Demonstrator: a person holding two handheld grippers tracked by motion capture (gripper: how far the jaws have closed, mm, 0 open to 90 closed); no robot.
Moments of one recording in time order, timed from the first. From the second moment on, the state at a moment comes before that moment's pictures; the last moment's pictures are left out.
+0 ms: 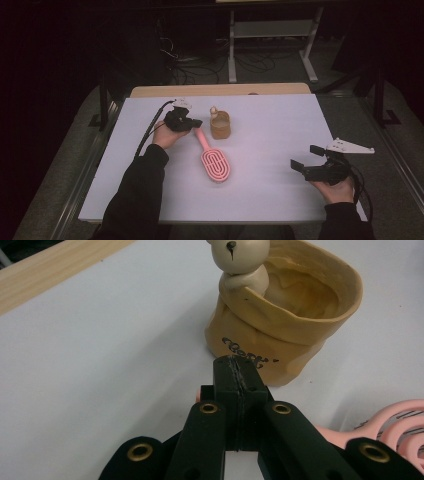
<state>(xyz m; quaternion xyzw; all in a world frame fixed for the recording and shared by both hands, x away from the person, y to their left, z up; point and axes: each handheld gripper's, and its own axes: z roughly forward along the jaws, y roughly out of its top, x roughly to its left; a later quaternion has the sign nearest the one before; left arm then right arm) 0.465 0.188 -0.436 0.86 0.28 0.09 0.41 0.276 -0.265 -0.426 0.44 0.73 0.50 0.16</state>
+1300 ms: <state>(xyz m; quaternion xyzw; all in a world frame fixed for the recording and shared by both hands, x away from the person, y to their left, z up) 0.447 0.176 -0.444 0.92 0.22 0.10 0.30 0.276 -0.265 -0.426 0.43 0.73 0.50 0.16</state>
